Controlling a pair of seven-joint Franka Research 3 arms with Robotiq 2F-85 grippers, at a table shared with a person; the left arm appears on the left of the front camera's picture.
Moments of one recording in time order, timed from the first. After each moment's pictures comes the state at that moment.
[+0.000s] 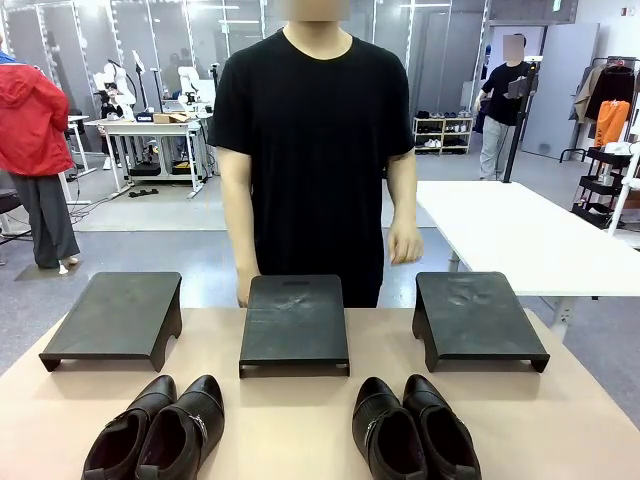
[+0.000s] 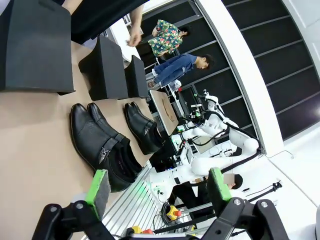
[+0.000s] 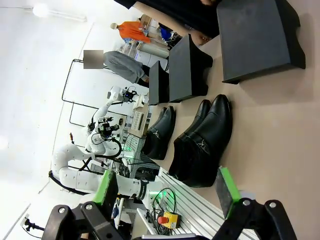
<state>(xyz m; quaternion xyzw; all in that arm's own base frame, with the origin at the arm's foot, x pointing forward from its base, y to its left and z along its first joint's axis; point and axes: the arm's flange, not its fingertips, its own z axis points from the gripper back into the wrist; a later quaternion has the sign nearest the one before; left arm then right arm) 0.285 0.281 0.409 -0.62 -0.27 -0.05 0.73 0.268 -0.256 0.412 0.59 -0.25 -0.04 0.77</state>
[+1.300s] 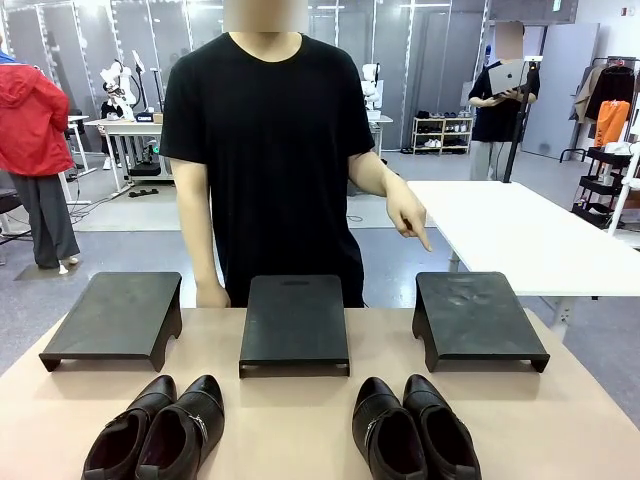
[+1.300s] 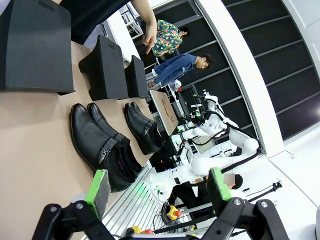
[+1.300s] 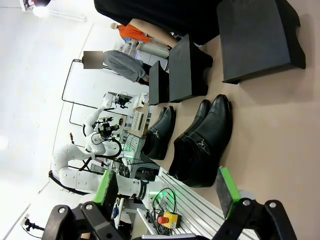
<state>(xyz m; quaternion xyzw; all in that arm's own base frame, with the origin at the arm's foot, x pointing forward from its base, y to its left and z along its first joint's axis) 0.285 0.281 0.409 -0.62 -0.27 -0.05 0.73 0.268 -0.256 0.412 0.59 -0.25 -0.04 0.77</state>
